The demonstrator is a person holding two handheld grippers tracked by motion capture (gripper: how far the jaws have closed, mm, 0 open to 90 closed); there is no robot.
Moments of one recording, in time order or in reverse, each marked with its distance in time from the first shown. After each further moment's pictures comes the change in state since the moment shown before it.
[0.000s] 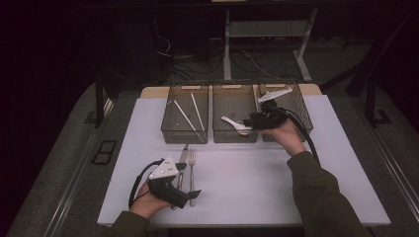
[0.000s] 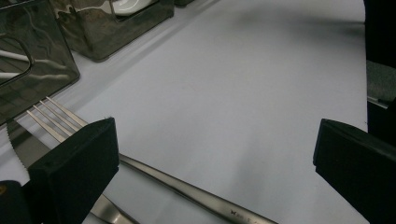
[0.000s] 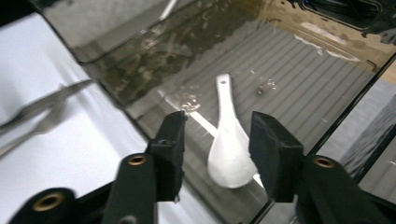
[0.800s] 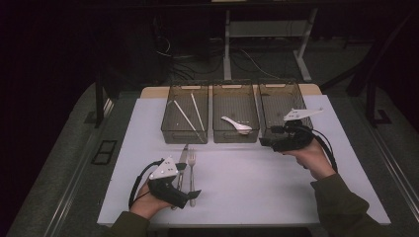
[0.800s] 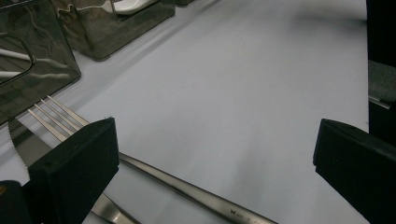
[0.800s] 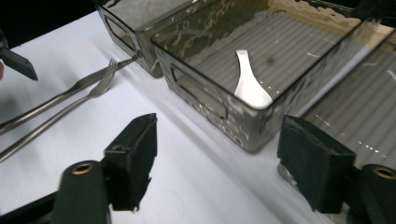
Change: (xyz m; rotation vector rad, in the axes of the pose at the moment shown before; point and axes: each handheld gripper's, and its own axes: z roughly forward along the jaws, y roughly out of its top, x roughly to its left) left arm -0.001 0.000 0.000 0.001 0.006 0.001; right arm 0.014 -0.060 -0.062 -0.075 0.030 0.006
